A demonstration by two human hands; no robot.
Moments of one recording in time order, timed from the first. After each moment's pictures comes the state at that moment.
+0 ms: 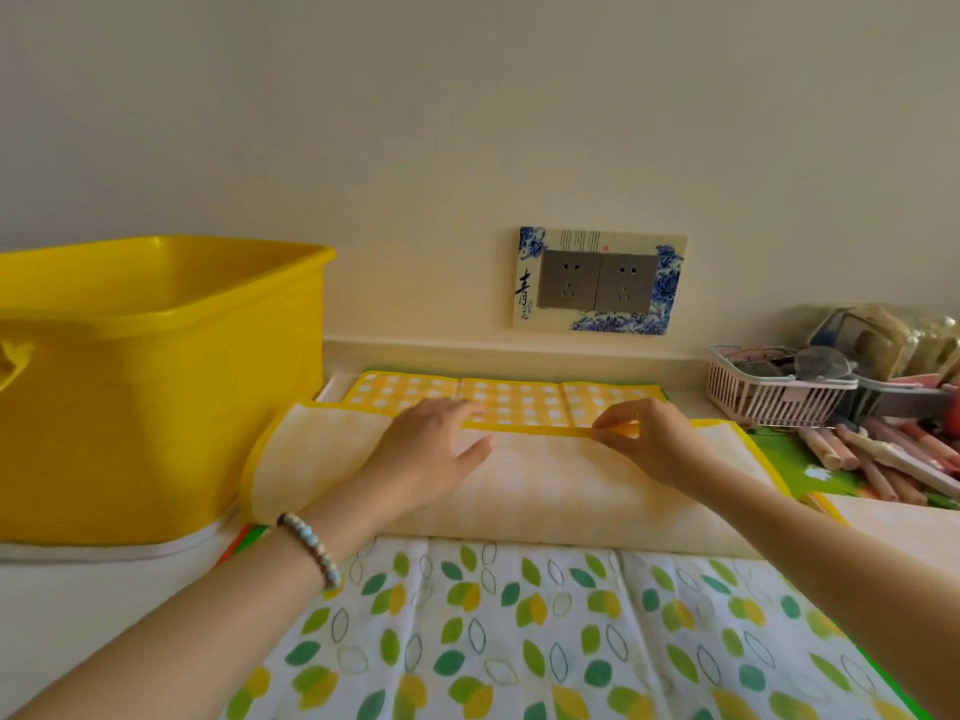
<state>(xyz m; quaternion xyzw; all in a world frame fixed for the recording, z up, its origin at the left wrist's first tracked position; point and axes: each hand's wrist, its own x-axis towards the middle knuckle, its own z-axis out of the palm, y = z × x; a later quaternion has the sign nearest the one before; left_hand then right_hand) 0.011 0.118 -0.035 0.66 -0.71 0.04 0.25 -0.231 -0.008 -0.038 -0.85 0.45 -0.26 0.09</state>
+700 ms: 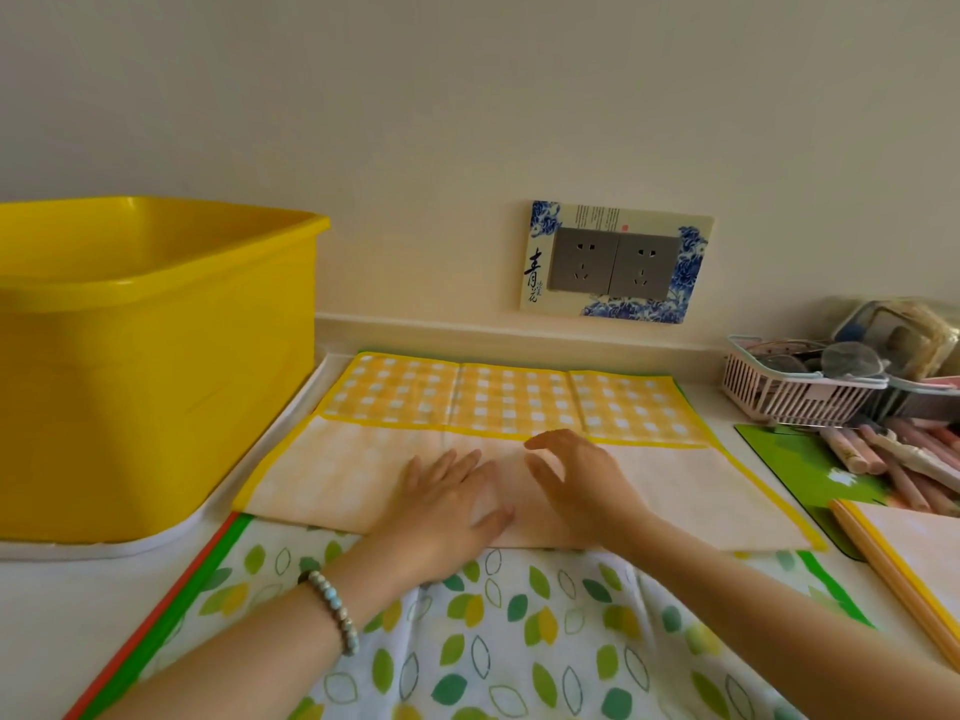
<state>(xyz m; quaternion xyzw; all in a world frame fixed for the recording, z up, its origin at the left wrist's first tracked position) 0.007 0.100 -0.114 0.71 -0.70 -0.07 0.08 -0.160 0.022 -0.088 -0.87 0.42 -0.24 0.09</state>
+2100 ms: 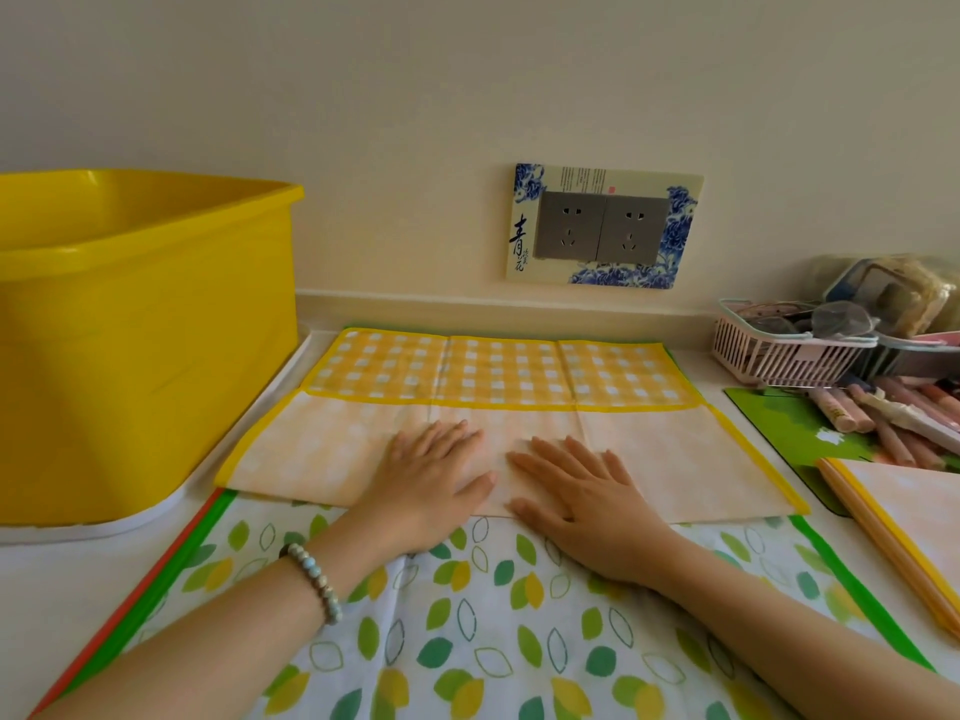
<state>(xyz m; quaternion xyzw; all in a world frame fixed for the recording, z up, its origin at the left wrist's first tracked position) 0.007 0.100 -0.115 0.71 -0.70 -0.06 0.07 -0.197 0.061 -0.103 -0.90 0.42 -0.05 0.09</state>
